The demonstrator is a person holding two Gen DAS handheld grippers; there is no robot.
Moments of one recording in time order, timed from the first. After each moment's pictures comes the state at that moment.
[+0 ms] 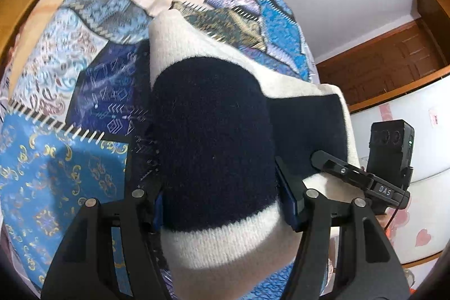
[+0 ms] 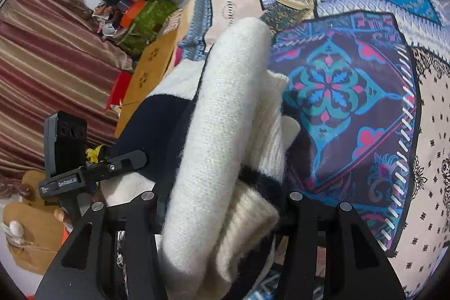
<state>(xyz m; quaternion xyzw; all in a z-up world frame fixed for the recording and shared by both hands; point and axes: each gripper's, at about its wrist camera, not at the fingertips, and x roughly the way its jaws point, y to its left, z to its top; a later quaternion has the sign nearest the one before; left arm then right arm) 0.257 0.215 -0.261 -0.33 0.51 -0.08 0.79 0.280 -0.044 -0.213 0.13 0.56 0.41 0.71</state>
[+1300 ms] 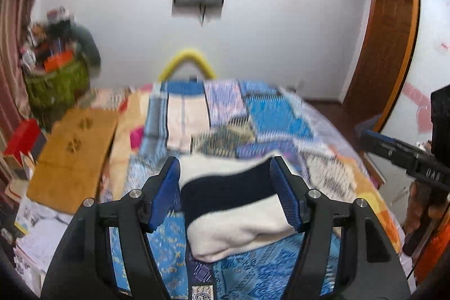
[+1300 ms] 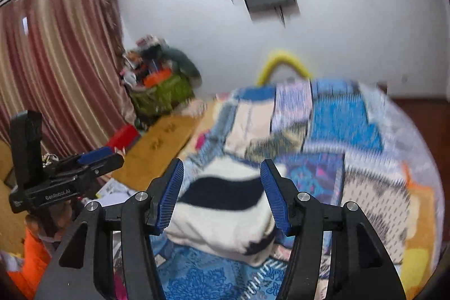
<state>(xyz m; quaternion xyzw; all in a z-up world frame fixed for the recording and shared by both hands) 0.120 0.132 -0.058 -0.06 0.27 0.04 0.96 0.146 -0.100 -0.031 0.06 0.27 0.39 0.88</state>
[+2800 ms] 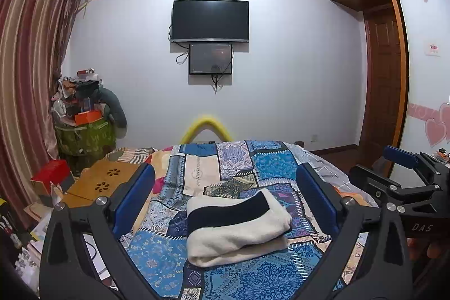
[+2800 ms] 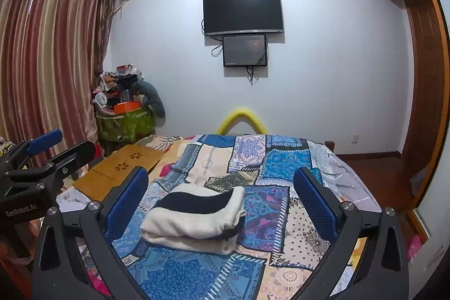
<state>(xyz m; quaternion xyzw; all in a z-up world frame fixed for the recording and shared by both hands) 0.018 0.055 -0.048 0.00 0.11 0.10 0.99 0.034 -0.128 -0.007 0.00 0.14 0.27 0.95</state>
